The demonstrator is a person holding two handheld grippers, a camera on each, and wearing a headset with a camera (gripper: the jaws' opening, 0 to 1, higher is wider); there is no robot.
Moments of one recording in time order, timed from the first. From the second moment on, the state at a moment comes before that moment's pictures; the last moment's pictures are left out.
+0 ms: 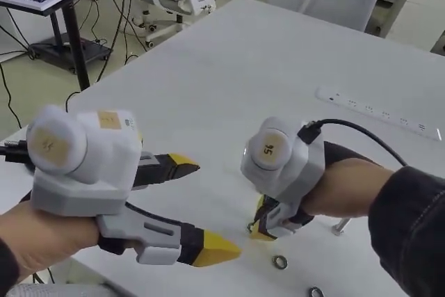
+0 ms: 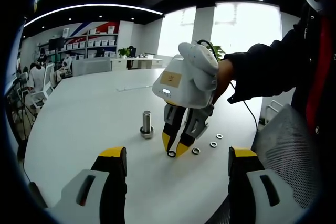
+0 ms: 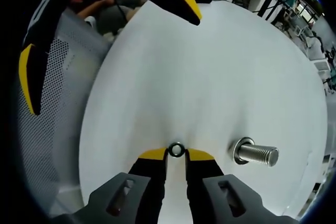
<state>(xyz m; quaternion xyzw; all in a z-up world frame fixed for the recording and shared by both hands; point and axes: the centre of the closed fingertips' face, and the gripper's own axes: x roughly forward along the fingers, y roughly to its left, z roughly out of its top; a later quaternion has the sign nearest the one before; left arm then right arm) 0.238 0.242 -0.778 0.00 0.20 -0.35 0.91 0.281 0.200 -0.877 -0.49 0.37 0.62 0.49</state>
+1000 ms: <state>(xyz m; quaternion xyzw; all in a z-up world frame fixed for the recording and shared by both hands) 0.240 0.234 -0.777 0.01 0.21 -0.37 0.91 0.290 0.185 -0.862 -0.47 0.38 0.61 0.50</state>
